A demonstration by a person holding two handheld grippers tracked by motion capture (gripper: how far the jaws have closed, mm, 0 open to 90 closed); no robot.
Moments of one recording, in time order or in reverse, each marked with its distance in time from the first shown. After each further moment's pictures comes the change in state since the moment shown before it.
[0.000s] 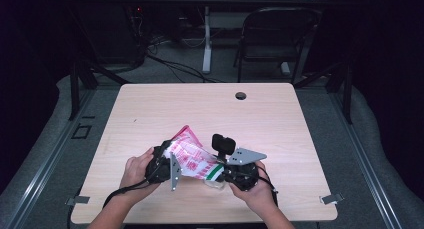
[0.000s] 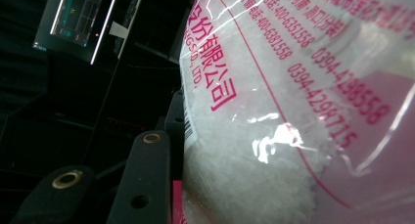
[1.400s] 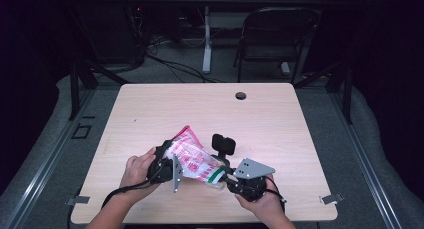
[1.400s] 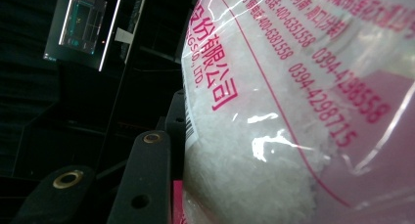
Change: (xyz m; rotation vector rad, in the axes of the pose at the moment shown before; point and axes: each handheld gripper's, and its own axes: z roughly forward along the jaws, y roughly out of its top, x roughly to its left) left arm -0.002 0.002 0.001 0.015 0.024 0.076; right arm 0.013 -0.012 -0.024 -0.040 -0.042 -0.080
